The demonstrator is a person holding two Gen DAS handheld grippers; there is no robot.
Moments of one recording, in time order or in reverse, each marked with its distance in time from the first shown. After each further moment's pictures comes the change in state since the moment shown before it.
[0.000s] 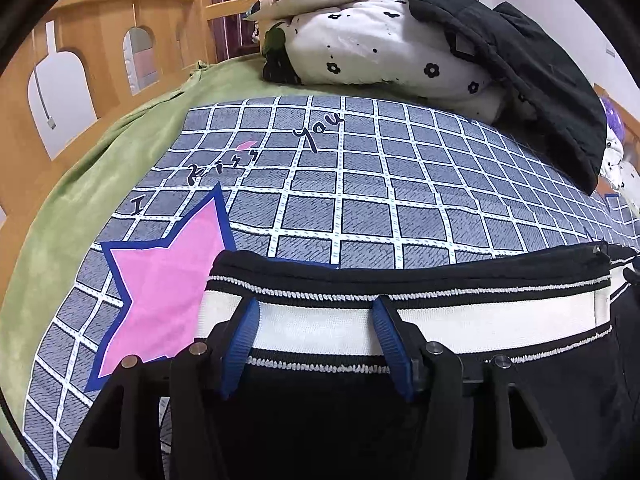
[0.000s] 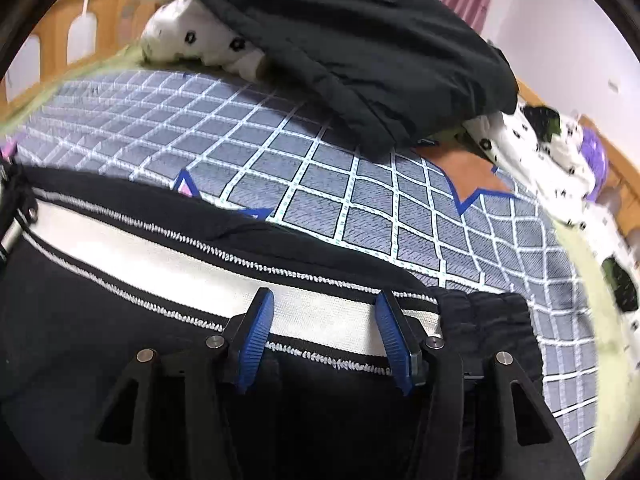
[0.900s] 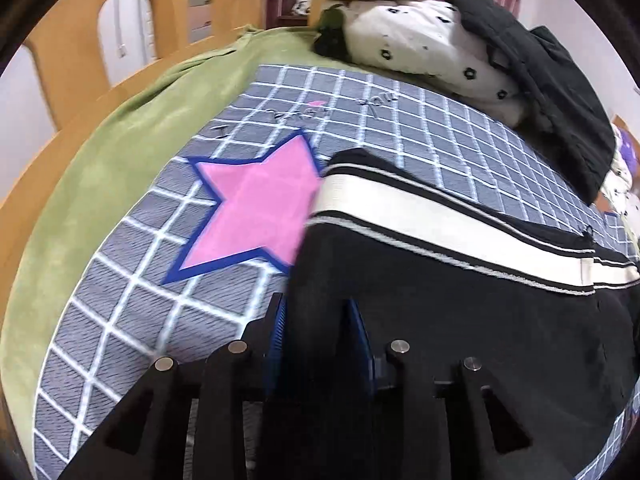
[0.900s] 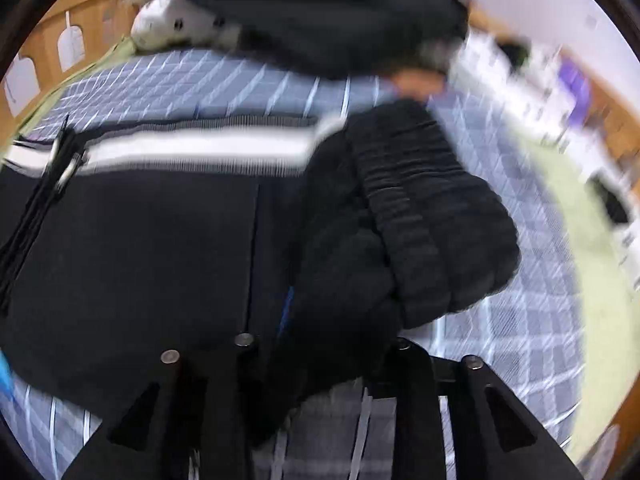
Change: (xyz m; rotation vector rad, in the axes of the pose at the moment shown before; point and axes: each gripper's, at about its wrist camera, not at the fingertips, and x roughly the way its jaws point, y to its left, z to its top) left arm -0.052 0.061 -0.038 -0.142 0.093 0.017; right arm -0.084 -0.046 -0.092 0.153 0.191 0.088
